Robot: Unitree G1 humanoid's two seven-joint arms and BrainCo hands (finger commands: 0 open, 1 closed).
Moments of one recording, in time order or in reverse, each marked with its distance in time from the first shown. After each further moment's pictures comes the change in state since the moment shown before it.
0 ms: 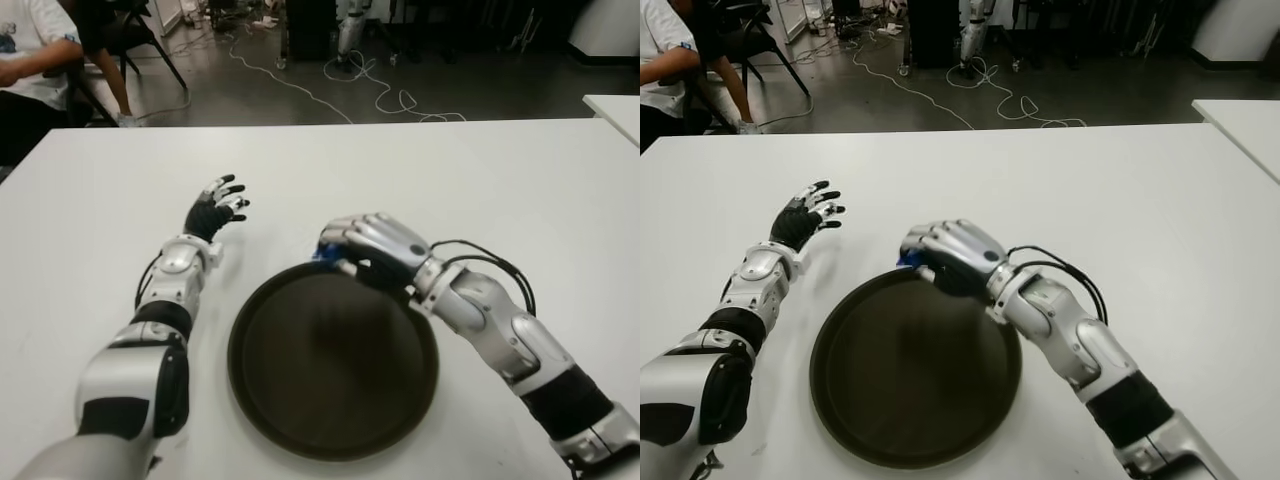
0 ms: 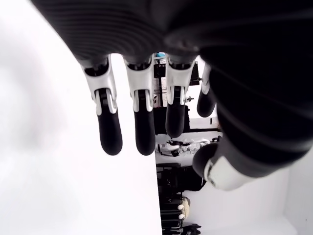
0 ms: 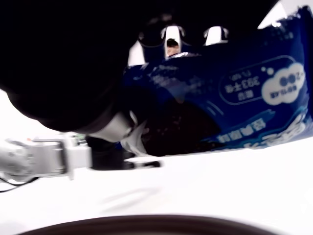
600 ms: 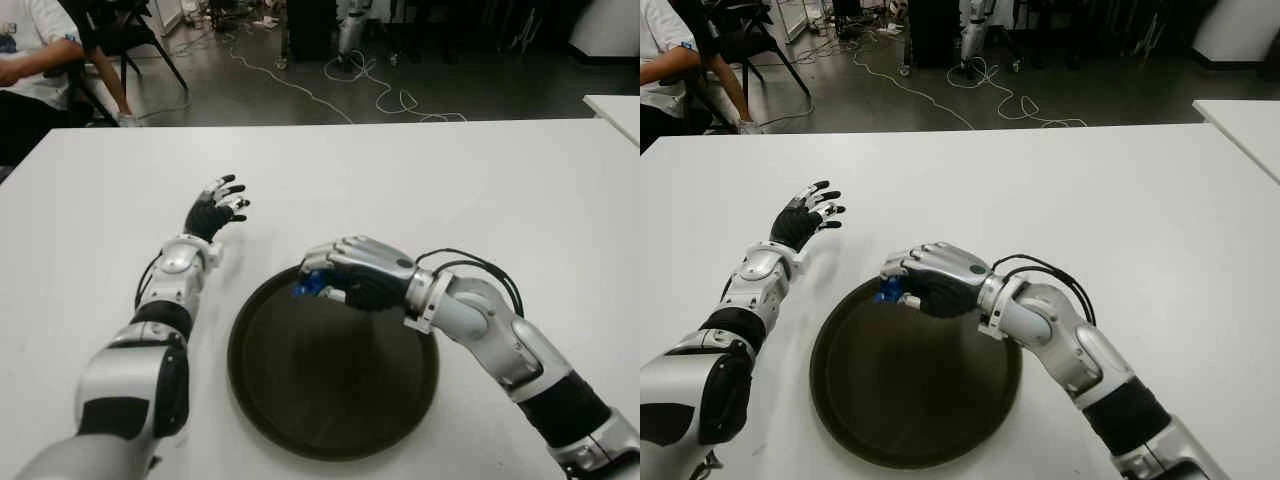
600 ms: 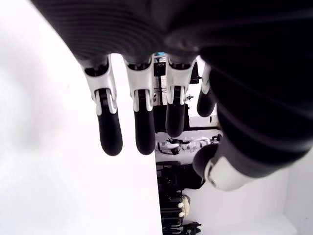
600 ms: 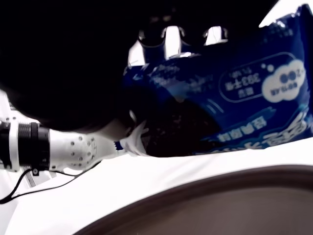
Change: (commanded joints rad) left arm 0.001 0.004 -0.007 0.000 0.007 -0.002 -0.003; right arm 0.016 0.026 0.002 -0.011 0.078 -0.032 0.103
